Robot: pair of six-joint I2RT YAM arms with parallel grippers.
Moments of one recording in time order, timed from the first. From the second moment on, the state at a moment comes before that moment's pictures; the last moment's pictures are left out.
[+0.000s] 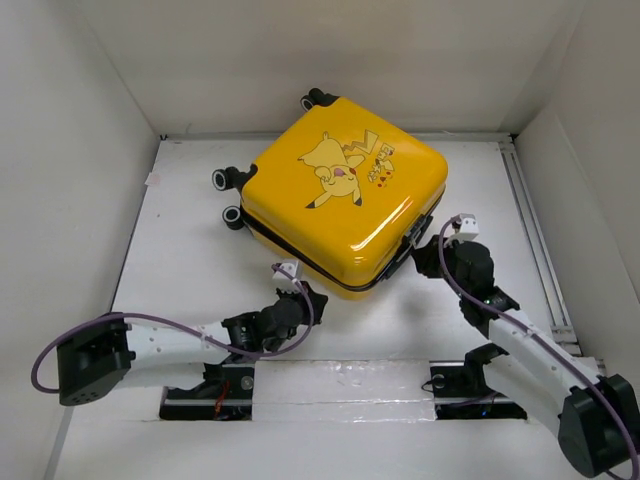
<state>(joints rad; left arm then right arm) -1.22 1.03 0.27 0.33 -0.58 -0.82 0.37 0.83 0.34 0.14 0.05 0.43</state>
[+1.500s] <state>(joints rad) -1.18 1.13 0.31 0.46 -0.57 -0.78 0.03 1.08 0.38 0.37 -0.63 0.27</state>
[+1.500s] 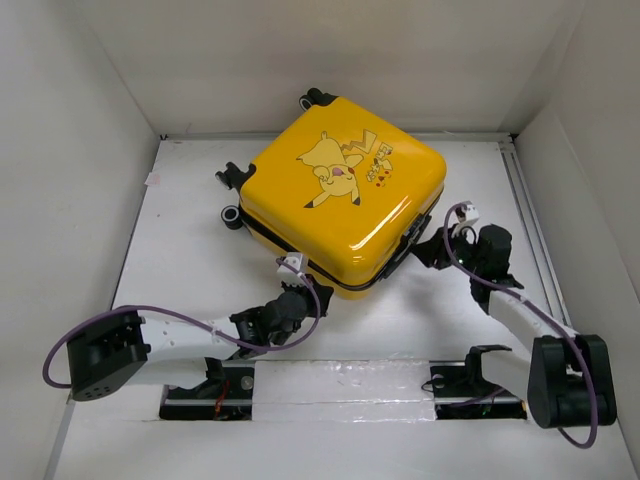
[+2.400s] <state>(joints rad) -1.18 1.16 0.32 0.45 -0.62 -0.77 0.05 1.28 0.60 0.26 -0.77 0.11</state>
